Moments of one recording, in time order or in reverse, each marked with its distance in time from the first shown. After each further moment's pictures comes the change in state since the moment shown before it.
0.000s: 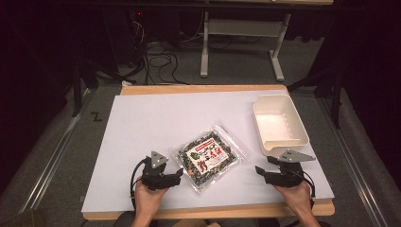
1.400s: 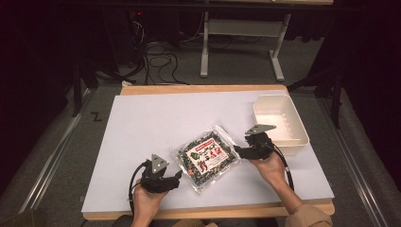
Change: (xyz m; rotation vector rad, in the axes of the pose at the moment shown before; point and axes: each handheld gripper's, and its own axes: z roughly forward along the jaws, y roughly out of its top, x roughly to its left) left arm -0.007 -0.004 -0.003 -0.003 0.020 0.047; right arm 0.012 0.084 0.075 0.139 -0.047 -0.075
